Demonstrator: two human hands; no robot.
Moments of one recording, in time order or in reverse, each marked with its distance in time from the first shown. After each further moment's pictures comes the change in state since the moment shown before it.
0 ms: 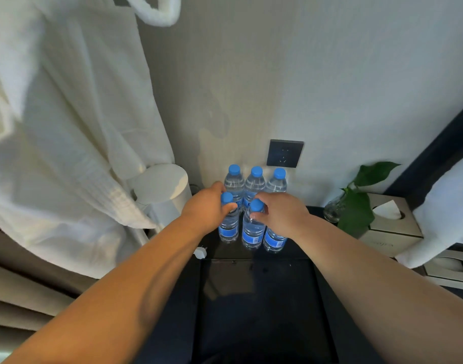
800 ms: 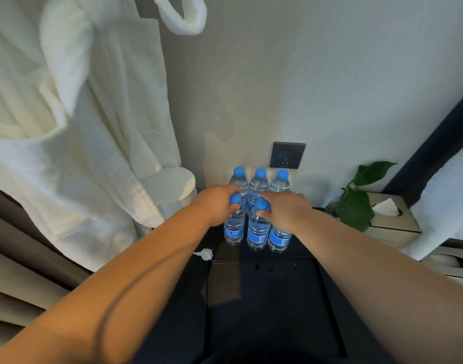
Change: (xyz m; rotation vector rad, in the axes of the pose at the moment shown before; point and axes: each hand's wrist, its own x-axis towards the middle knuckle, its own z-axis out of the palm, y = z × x) left_hand 0.007 0.003 -0.020 0.073 -0.124 0.137; right_hand 0.004 -0.011 -0.003 -0.164 -0.041 0.105
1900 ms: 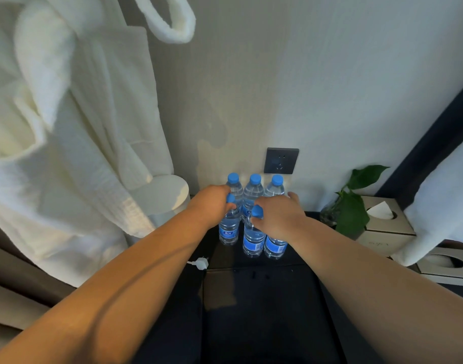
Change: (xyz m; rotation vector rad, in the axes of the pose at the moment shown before) left_hand 0.018 0.007 -0.008 -0.011 0.029 -0.036; right_hand -0.007 -0.019 -0.019 0.018 -0.026 0.061
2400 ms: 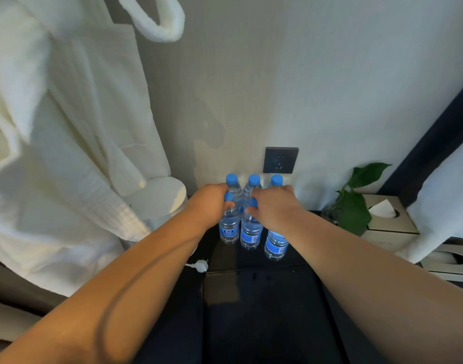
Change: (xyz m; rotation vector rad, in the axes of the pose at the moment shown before) left_hand 0.006 0.001 -0.004 -0.032 0.003 -0.012; right_hand 0.022 -0.010 -0.014 -0.135 -0.011 0.017
